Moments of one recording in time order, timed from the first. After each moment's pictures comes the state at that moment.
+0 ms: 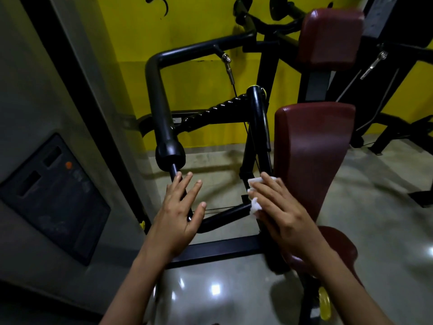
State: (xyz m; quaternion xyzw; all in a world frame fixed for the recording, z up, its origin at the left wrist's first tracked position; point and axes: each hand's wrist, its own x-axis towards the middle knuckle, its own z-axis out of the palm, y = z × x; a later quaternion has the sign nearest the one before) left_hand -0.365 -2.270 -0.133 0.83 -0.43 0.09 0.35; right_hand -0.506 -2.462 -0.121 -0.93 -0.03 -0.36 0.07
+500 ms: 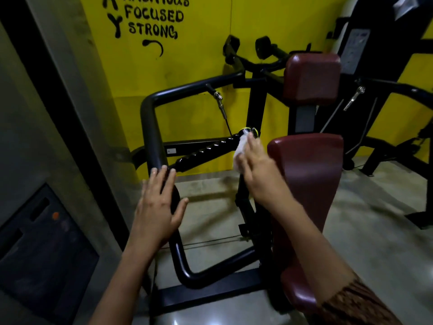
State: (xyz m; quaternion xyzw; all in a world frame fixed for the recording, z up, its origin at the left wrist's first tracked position) left_hand -0.286 -2.300 -0.088 0.86 -0.38 0.21 0.26; right_hand -0.394 -2.486 -0.025 -0.90 0.15 -0.34 0.21
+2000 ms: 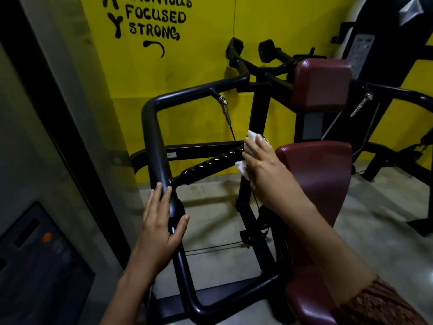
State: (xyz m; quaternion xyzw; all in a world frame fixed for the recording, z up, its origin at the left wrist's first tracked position) left_hand -0.277 -2.297 -0.096 0.85 -0.34 0.09 0.40; right_hand -0.358 -2.507 -0.022 -0.94 0.10 -0.33 -0.01
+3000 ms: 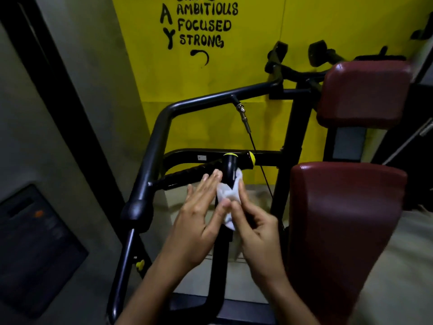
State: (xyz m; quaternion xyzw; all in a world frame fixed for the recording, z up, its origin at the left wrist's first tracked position) left_hand -0.352 -2.433 -0.047 0.81 -0.38 0.12 0.44; right_hand -0.411 -2.537 -0.061 -0.66 -0.01 -0.29 0.70
